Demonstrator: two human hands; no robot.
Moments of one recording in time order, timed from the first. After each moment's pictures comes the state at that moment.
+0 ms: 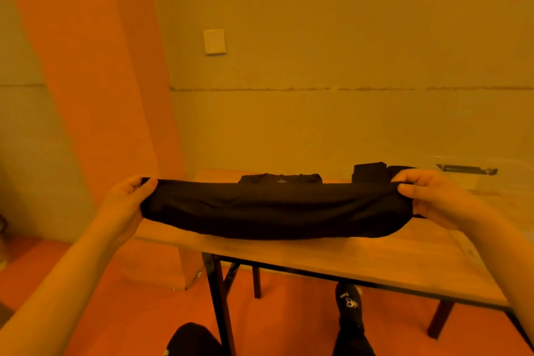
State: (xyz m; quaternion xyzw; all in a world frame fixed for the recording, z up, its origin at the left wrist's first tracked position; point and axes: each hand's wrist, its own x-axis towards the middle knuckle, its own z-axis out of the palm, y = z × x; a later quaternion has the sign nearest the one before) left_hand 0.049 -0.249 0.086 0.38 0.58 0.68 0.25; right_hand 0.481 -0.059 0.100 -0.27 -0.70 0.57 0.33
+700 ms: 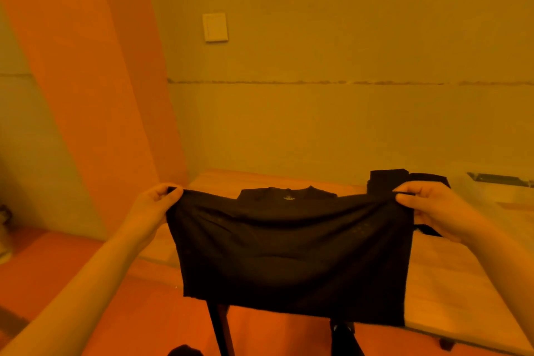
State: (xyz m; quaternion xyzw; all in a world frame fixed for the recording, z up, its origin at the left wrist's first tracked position) left_hand 0.028 -0.163 0.068 0.36 0.64 0.62 0.28; right_hand 0.441 0.013 0.091 -0.39 -0.66 0.56 0.32
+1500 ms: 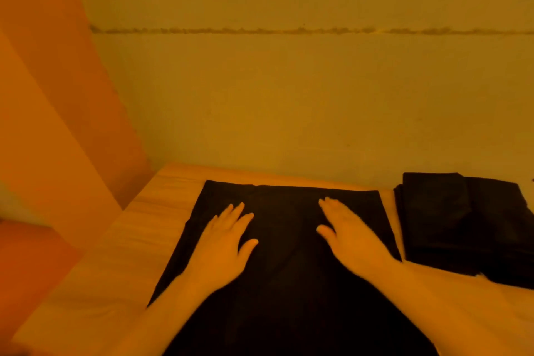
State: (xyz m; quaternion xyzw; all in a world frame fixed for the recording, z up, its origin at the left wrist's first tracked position) left_hand 0.051 0.045 -0.052 0.63 0.76 0.12 0.07; right_hand 0.273 0.144 -0.024 -0.48 -0.86 0.19 0.03
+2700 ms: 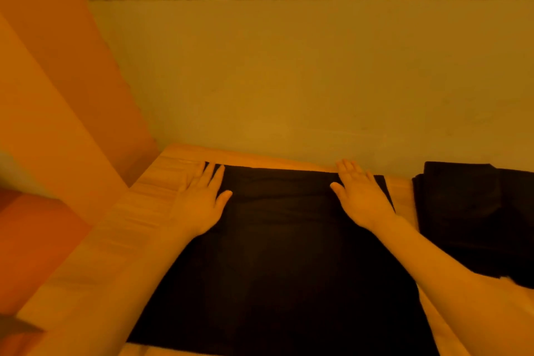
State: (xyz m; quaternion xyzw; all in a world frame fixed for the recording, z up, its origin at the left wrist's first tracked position) left_hand -0.020 0.083 -0.063 0.57 0.82 0.01 0.02; right_hand 0.261 0.217 -0.047 -0.49 -0.86 0.11 0.01
